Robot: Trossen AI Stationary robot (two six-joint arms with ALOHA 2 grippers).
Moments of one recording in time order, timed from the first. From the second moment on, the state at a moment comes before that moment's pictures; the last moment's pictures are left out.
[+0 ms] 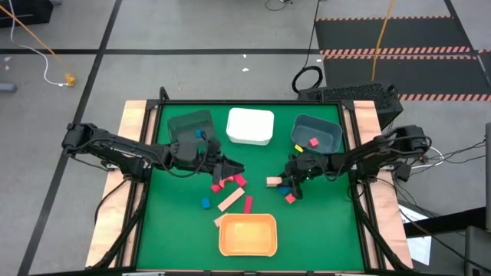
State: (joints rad) left arm -0.11 1.30 0.77 0.39 -0.04 -0.87; right arm 0.01 1.42 0.32 0.49 -0.14 0.22
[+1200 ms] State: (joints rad) left arm 0.01 1.30 0.77 0.64 -0.29 -0.63; right arm -0.34 1.45 0.54 0.65 0.10 0.11
